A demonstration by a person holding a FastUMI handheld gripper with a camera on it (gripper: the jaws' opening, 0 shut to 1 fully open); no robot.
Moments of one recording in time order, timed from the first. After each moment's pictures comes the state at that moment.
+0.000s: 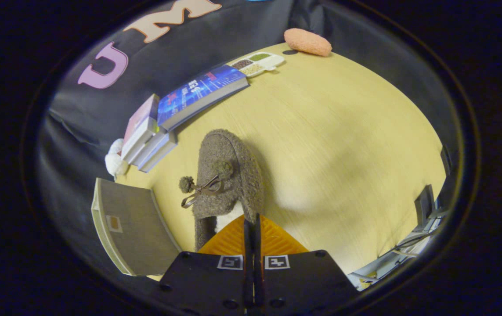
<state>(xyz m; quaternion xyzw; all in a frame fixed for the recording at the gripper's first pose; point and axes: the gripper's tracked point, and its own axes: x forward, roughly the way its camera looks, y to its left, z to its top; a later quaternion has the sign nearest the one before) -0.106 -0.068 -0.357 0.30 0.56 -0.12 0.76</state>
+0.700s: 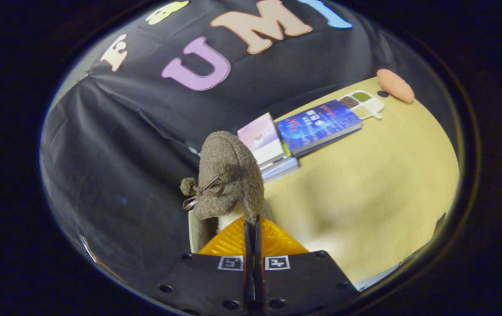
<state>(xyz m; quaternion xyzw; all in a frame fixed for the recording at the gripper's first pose) -0.021 0.097 -0.176 0.33 0.47 0.08 0.81</state>
